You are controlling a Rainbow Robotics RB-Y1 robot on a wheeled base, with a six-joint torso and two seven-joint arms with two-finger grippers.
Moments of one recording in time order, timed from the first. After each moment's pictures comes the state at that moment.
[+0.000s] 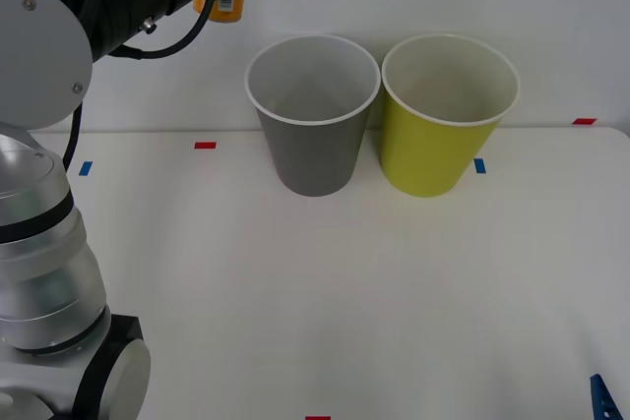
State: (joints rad) right arm 1.24 -0.44 0.08 -2.19 -0.22 -0.69 1.43; left arm -0.71 0.09 0.12 -2.24 0.37 1.25 -1.85
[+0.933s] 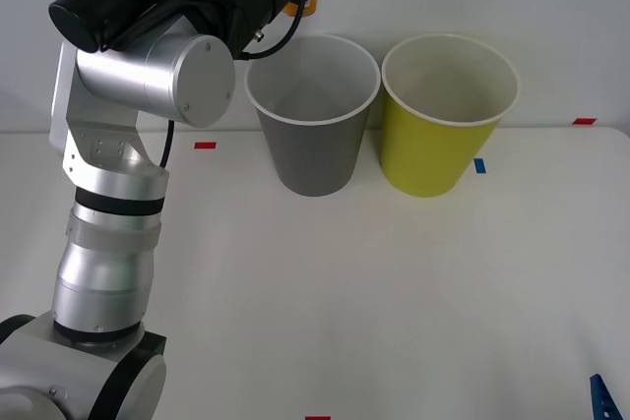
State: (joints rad) right arm 1.24 -0.44 0.08 -2.19 -0.22 -0.69 1.43; left arm -0.71 0.07 -0.05 -1.82 0.35 0.68 -1.79
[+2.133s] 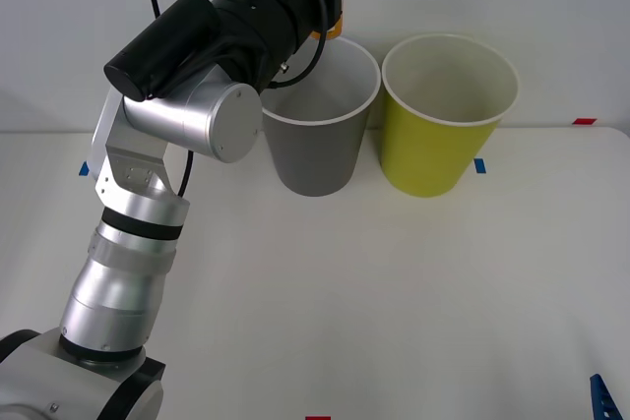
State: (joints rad) right arm 1.24 -0.44 0.08 -2.19 -0.22 -0.69 1.43; left arm -0.65 0.07 -0.14 -1.74 0.37 0.49 -1.71
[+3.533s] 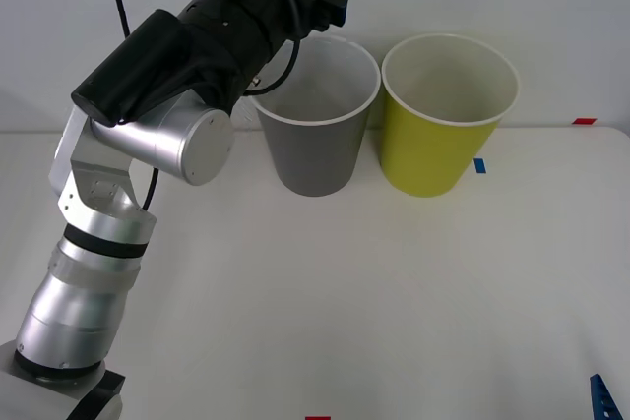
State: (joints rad) right arm 1.24 -0.44 0.08 -2.19 -0.22 -0.69 1.43; left arm -0.57 0.19 -0.18 -1.85 0.36 0.43 -1.71
